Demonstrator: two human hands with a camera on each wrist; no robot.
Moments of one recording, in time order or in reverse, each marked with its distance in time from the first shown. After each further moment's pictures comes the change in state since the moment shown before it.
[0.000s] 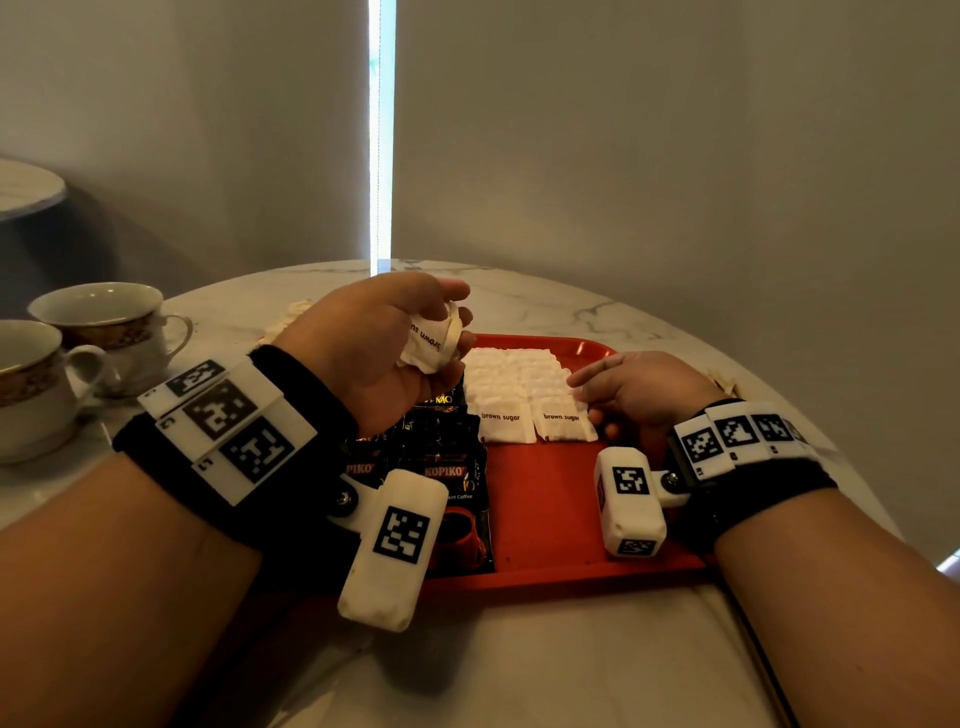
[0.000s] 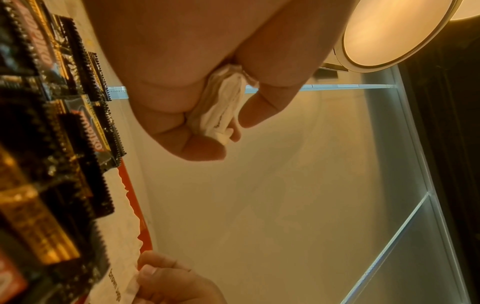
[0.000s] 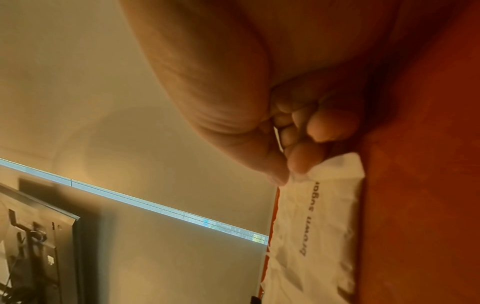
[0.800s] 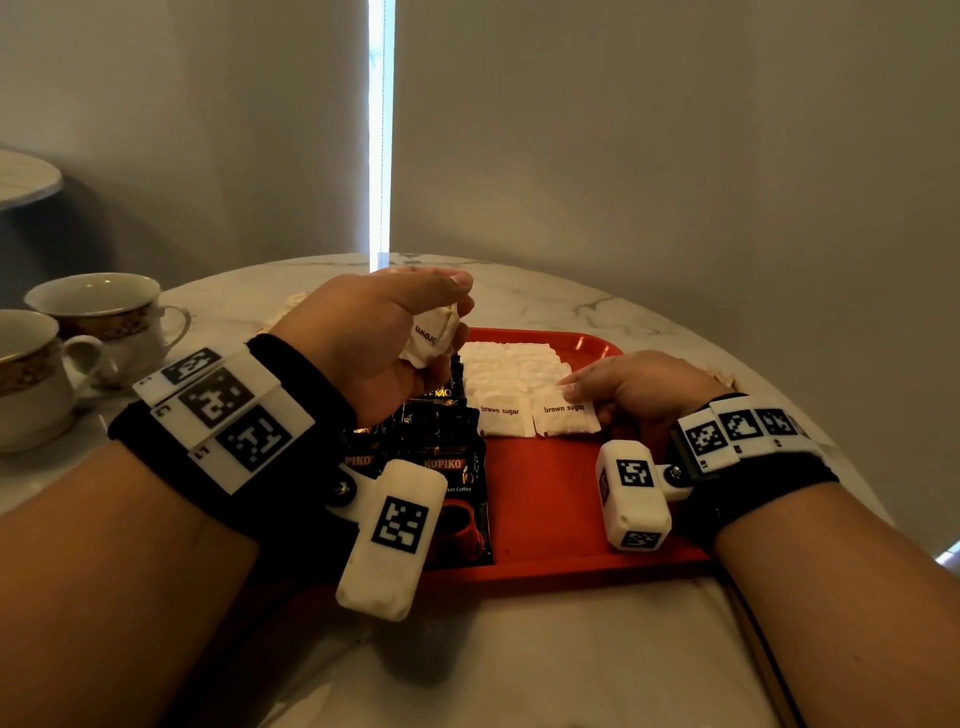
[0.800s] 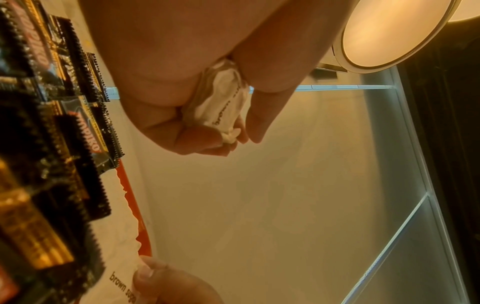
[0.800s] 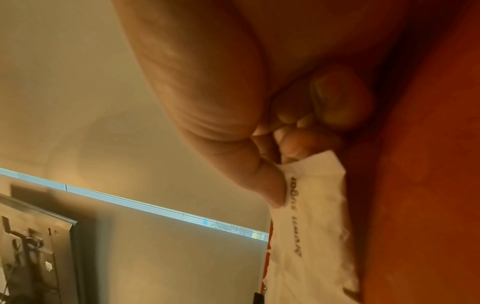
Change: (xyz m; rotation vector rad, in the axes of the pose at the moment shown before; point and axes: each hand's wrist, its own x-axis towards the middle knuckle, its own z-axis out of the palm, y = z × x) left_hand 0.004 -0.002 -0.001 0.076 -0.009 0.023; right_hand -0.003 0.000 0.000 -0.069 -0.067 0.020
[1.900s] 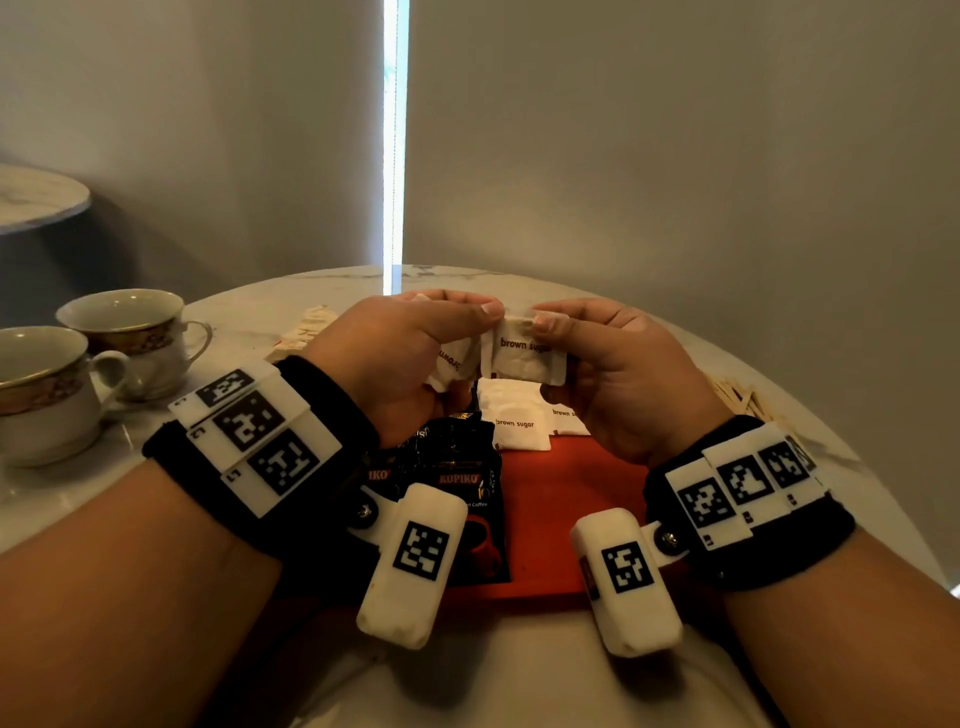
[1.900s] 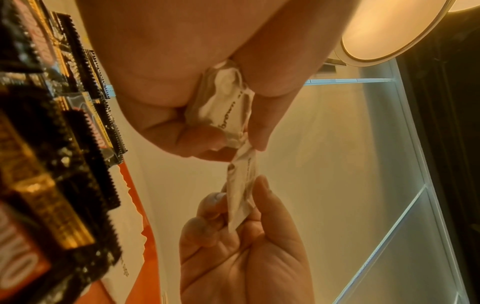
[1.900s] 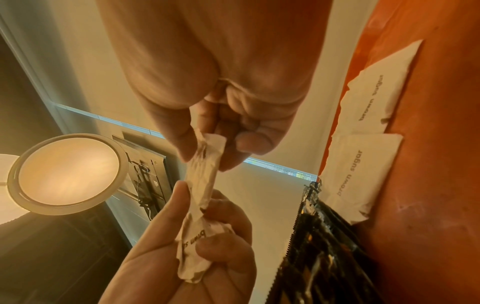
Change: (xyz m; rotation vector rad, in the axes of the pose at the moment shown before) left_hand 0.003 -0.005 0.000 0.056 -0.073 0.037; right_hand -0.045 -0.039 0.051 0.639 -0.148 -0.517
